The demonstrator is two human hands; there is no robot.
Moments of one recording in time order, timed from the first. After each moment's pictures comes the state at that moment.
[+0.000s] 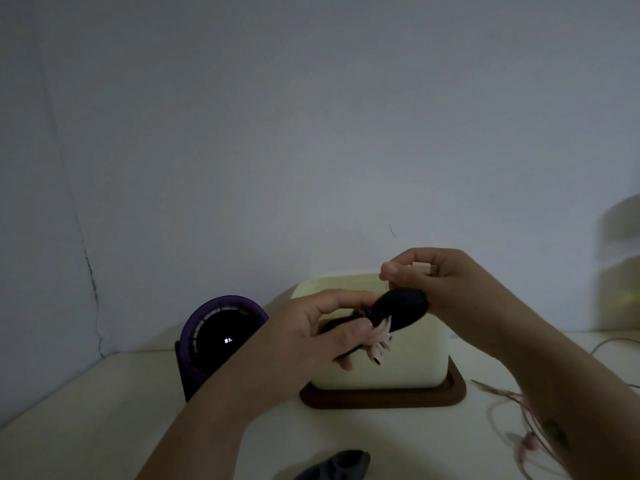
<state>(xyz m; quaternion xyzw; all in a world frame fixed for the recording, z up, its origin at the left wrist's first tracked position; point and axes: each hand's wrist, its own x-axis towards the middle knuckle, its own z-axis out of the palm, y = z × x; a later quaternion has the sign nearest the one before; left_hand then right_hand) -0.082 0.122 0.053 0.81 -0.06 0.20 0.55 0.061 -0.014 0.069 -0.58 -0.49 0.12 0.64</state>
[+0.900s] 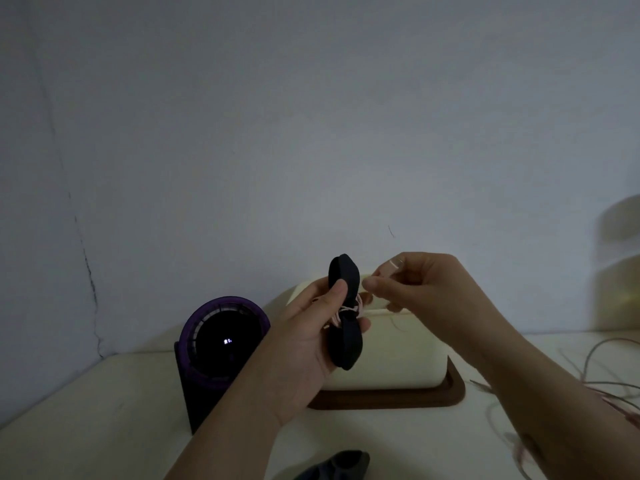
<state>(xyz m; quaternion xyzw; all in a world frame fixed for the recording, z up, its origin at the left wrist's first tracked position) -0.063 0.106 0.052 0.54 0.02 0.24 0.81 0.049 -0.003 0.063 -0.63 -0.46 0.02 0.62</state>
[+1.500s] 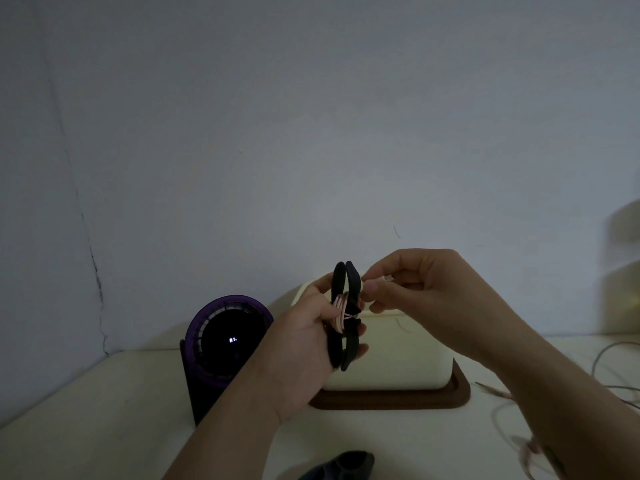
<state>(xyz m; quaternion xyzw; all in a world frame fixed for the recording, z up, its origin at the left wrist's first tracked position) -0.067 0.112 0.053 0.55 0.03 0.21 0.81 0.031 -0.010 0.073 -0.66 -0.49 0.01 0.57</state>
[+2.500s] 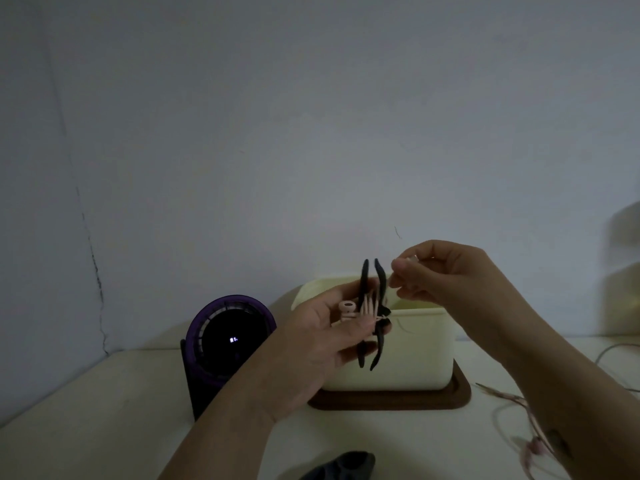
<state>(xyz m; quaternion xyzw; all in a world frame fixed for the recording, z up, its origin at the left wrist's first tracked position) -0.070 0.123 0.045 0.67 -0.04 0.19 0.71 0.052 -0.013 0.071 -0.62 -0.42 0.02 0.66</state>
